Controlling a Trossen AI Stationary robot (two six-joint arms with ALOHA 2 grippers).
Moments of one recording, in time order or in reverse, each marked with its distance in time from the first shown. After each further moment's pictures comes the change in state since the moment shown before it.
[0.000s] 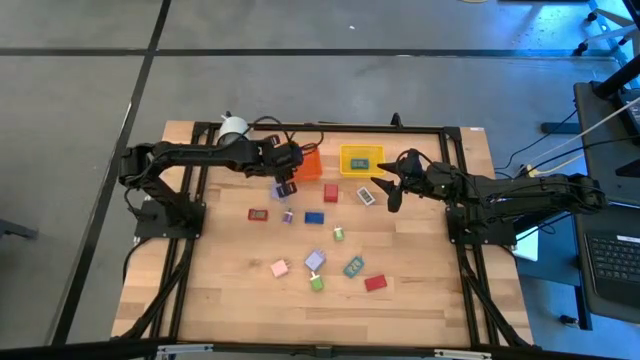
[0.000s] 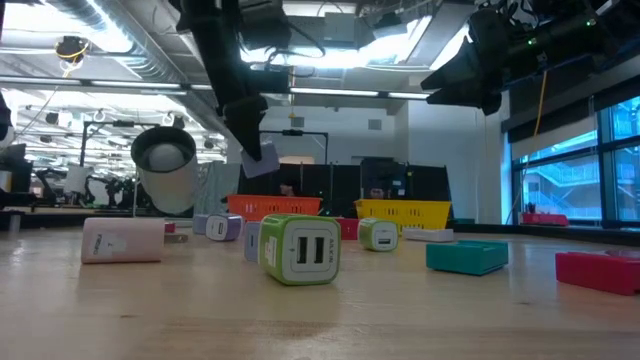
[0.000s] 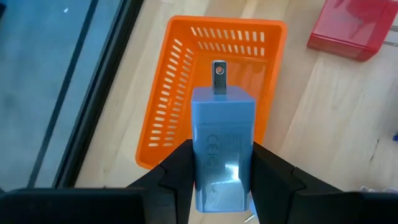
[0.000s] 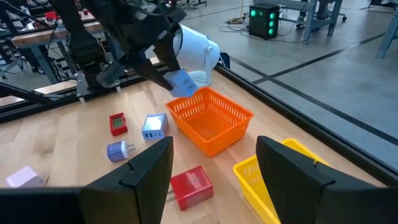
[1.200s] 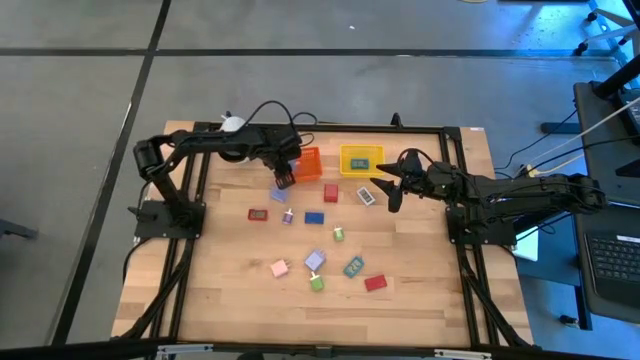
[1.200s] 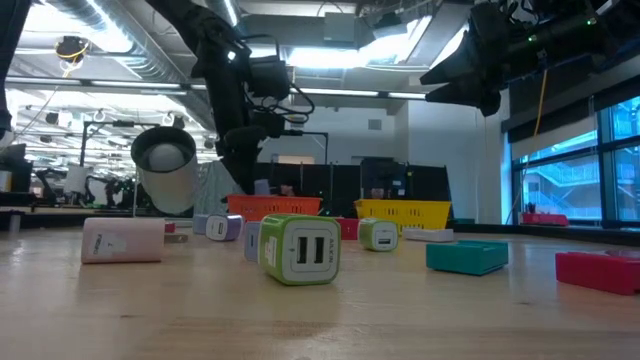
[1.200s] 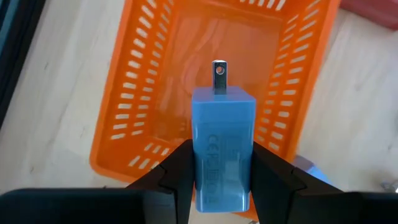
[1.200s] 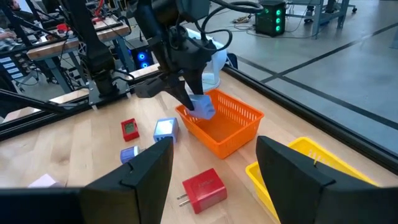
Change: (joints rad) left arm 0.212 0.139 0.000 0.009 0.303 0.063; right arm 0.000 0.000 0.000 0.016 -0.026 0.056
